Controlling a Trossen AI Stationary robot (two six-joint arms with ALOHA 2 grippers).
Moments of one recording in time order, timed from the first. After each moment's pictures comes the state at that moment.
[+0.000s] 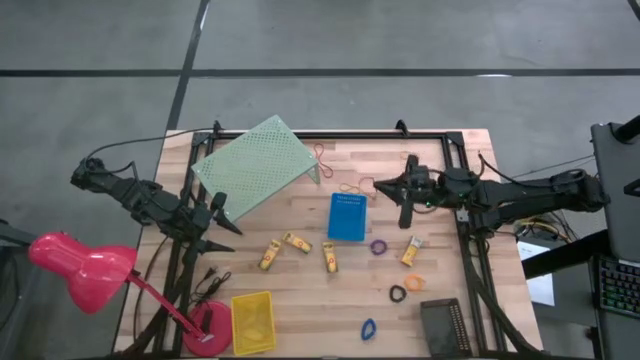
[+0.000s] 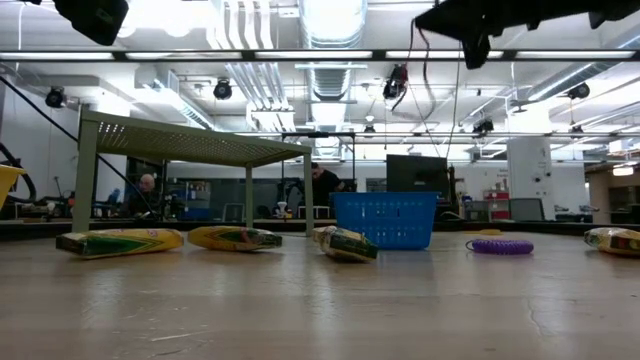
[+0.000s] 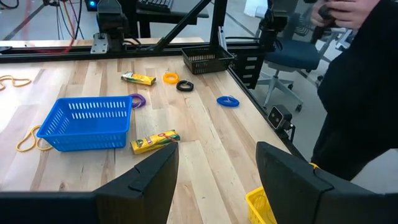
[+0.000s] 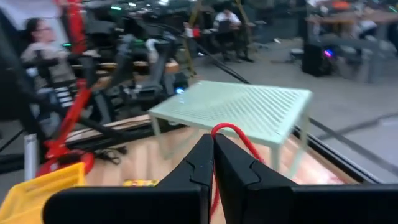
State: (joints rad) left arm -0.44 0.49 0.61 -0.48 -0.10 -0.14; right arm 0.02 0.87 0.57 0.25 0.22 0.19
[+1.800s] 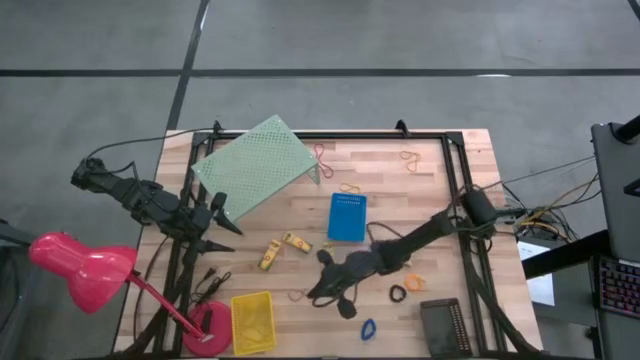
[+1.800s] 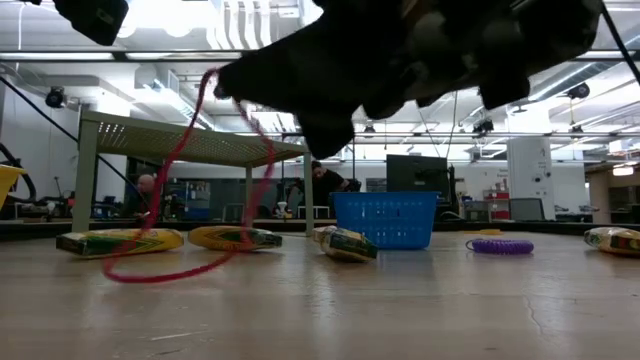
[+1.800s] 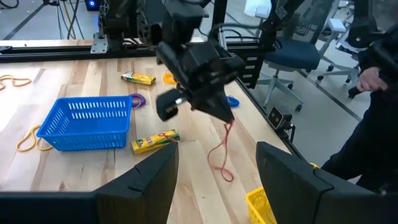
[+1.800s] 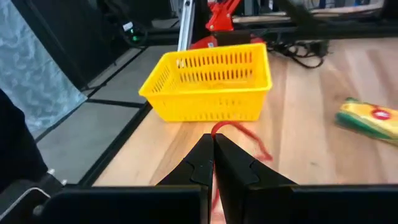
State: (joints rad) left arm -0.44 0.49 0.61 -0.48 -0.10 -0.14; right arm 0.36 2.05 1.03 0.73 -0.09 0.22
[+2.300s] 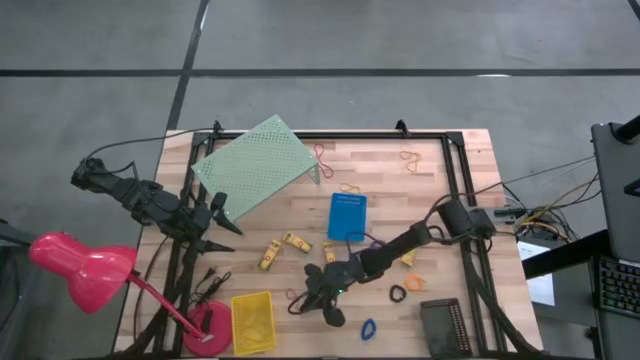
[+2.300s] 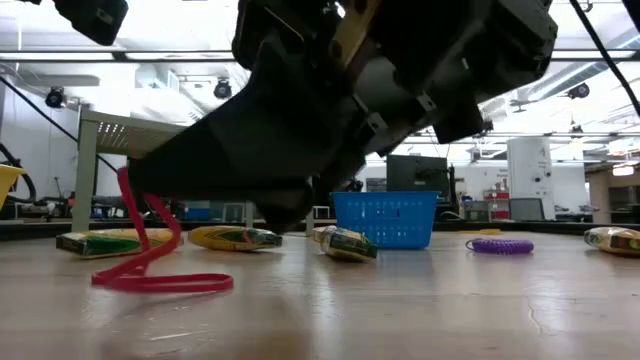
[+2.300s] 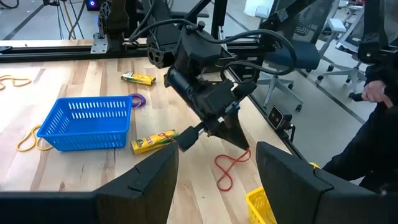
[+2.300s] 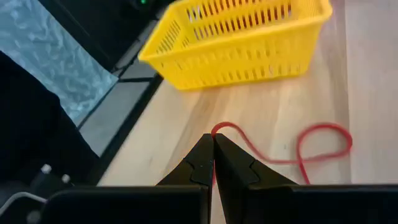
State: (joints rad) left arm -0.44 0.49 0.61 -0.48 -0.10 -0.14; right arm 0.35 2.23 1.24 0.60 -0.24 0.37
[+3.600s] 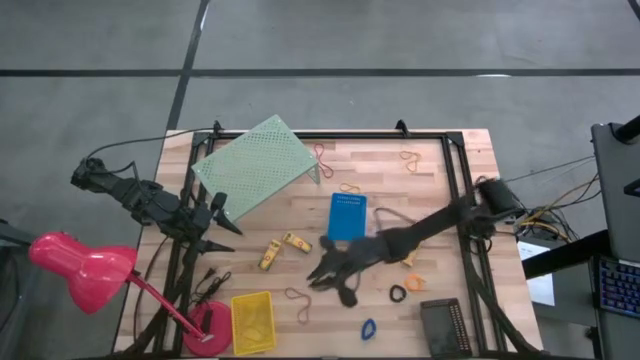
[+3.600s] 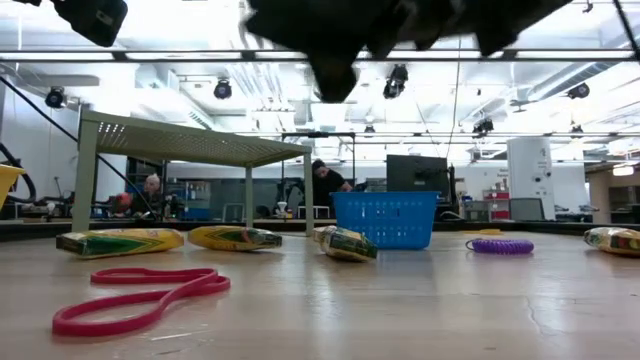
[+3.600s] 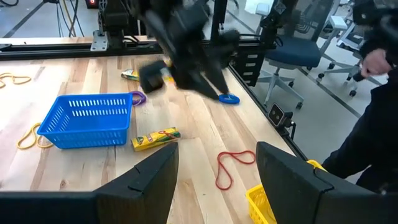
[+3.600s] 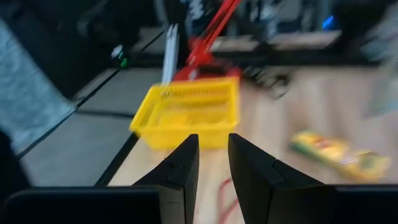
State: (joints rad) left arm -0.44 0.49 0.61 -0.49 -0.10 -0.14; right arm 0.31 1.83 1.01 0.56 -0.06 0.20
